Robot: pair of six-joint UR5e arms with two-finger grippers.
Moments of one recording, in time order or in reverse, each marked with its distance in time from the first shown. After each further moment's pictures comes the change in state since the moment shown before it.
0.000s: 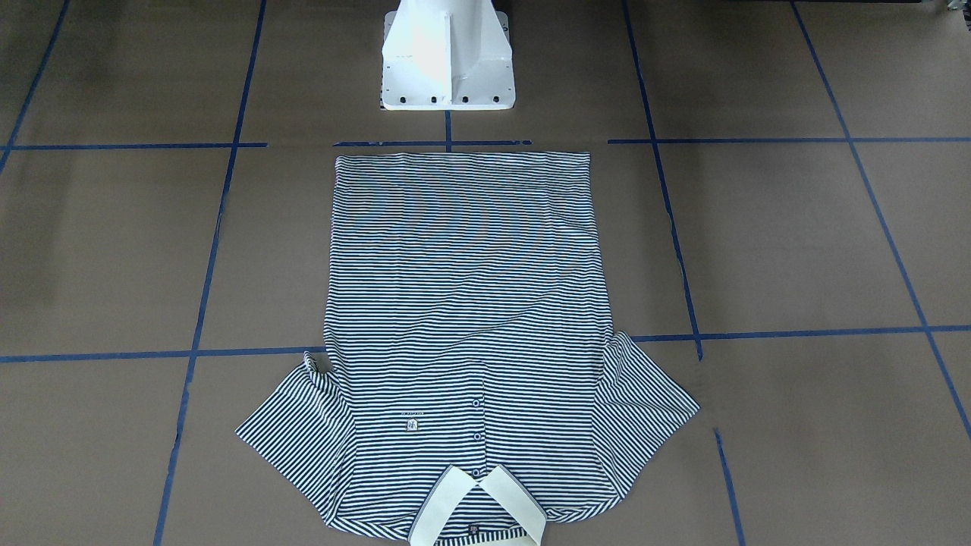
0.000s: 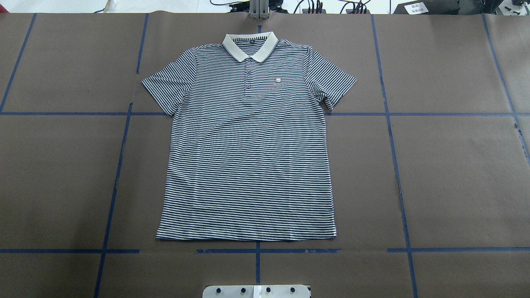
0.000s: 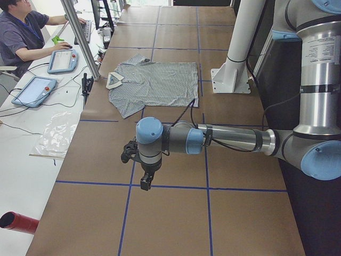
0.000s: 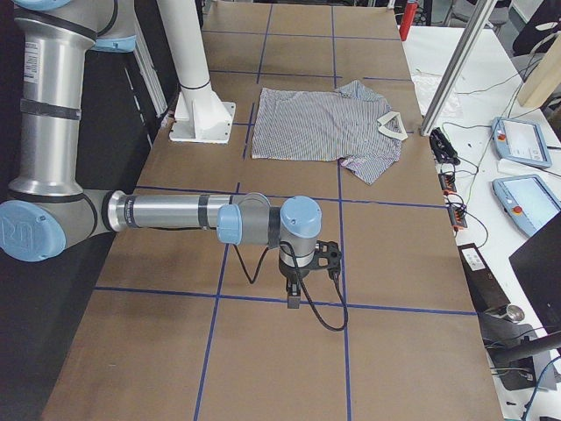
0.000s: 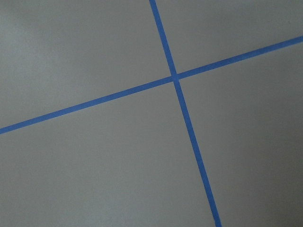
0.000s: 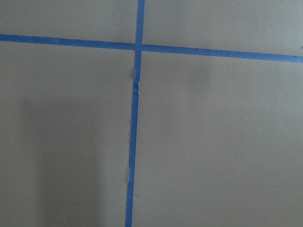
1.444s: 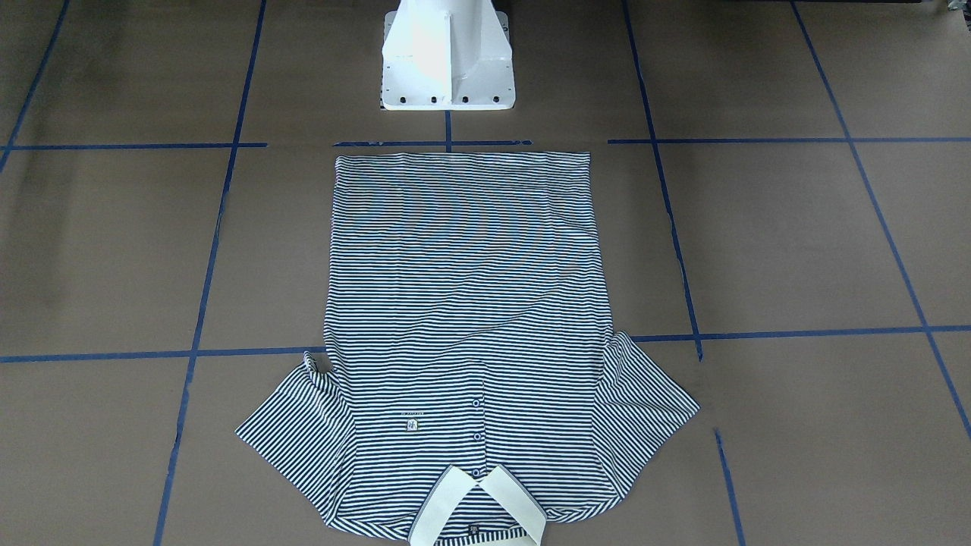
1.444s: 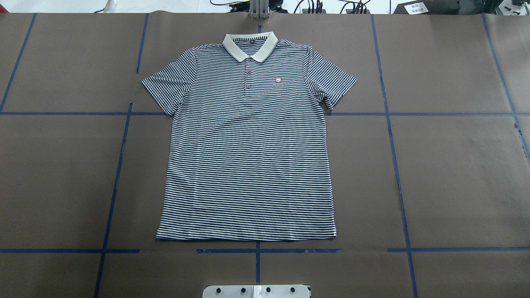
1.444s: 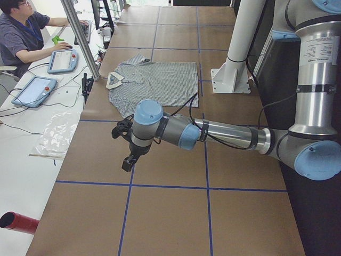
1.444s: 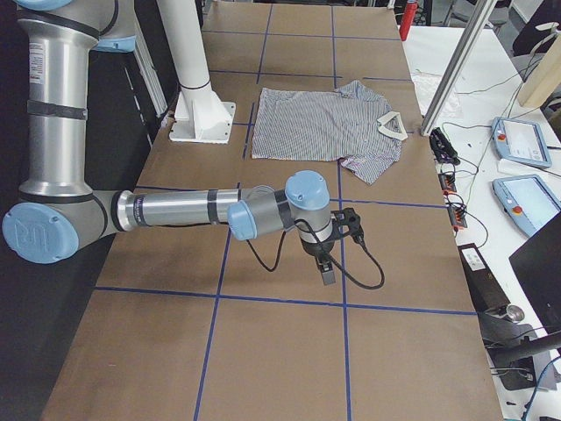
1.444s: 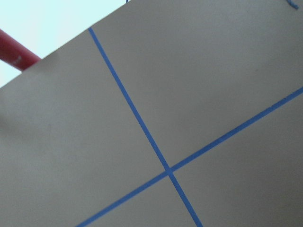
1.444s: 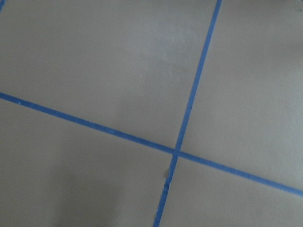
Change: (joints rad) left arm 0.002 -0.085 0.015 -0.519 -0.003 -0.015; right arm -0.022 0.078 -0.009 0.364 -0.001 0.012
